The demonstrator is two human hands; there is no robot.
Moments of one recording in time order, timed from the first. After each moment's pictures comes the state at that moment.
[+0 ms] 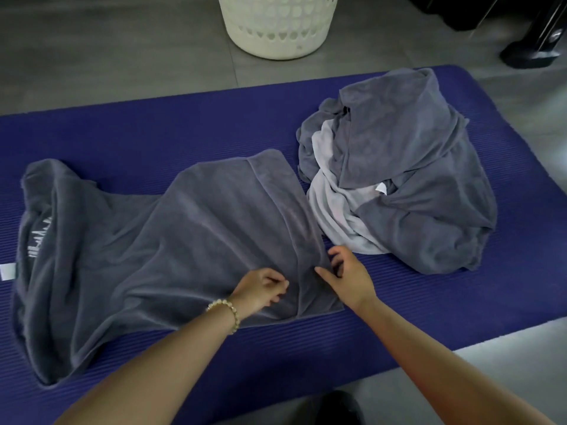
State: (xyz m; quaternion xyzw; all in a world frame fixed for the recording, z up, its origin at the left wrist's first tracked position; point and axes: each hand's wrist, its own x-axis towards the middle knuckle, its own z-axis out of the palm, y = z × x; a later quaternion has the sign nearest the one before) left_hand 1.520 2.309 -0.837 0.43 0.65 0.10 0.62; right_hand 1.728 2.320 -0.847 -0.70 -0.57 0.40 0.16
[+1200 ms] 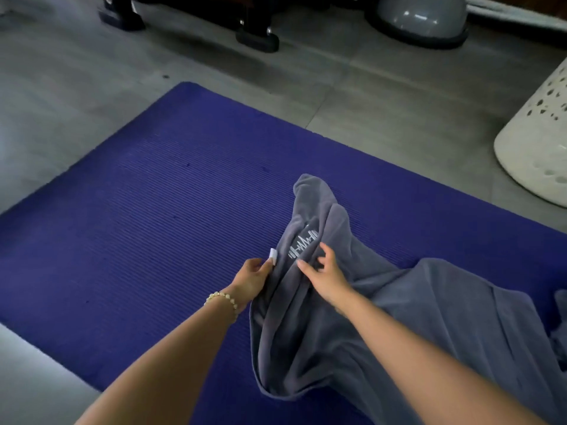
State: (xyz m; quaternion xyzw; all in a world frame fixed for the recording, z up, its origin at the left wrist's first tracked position) left_hand 1.103 2.253 -0.851 0.12 0.77 0.37 0.51; right_hand 1.237 2.360 -0.823 -0.50 -0.65 0.58 0.02
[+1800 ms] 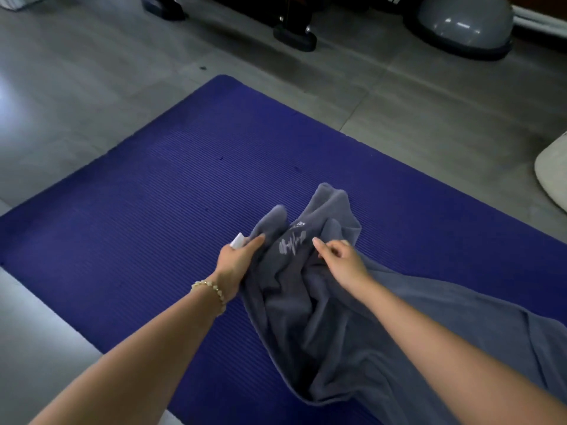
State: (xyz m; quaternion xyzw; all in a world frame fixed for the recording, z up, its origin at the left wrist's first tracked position) left_hand 1.048 2.211 -0.815 -0.02 0.70 0.57 0.43; right_hand 1.192 2.357 -0.803 -0.45 -0.75 0.48 0.03
